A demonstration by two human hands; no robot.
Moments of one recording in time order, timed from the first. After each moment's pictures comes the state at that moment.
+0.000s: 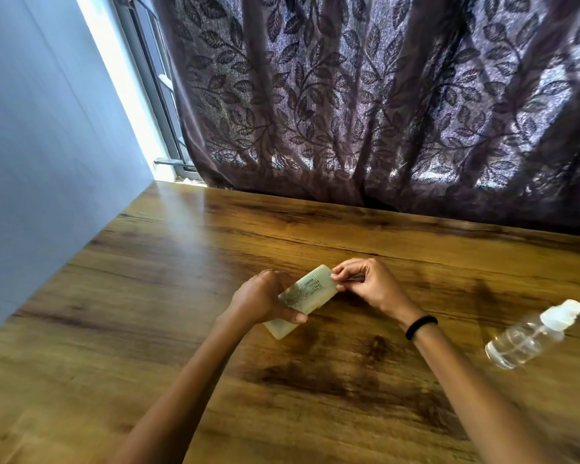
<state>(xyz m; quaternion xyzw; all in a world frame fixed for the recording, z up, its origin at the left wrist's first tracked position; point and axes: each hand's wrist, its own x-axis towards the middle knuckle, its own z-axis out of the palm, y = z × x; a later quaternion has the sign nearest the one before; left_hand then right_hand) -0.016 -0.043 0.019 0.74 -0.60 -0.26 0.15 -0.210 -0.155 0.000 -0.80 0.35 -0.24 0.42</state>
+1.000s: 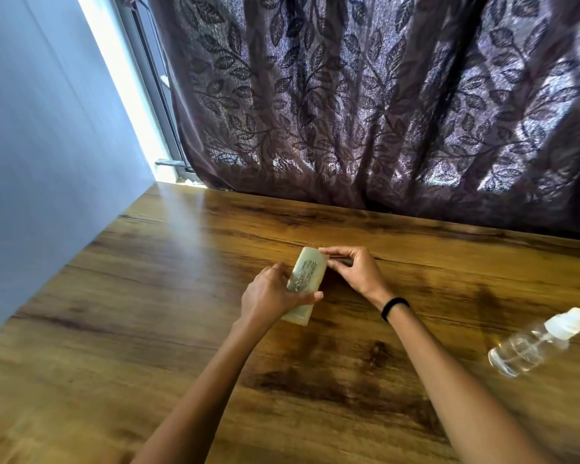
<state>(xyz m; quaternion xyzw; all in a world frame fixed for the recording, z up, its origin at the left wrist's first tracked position) -0.034 -0.056 0.012 0.81 -0.50 -0.21 0.24 -0.176 -0.177 -0.006 -0.76 0.37 -0.31 0.44</state>
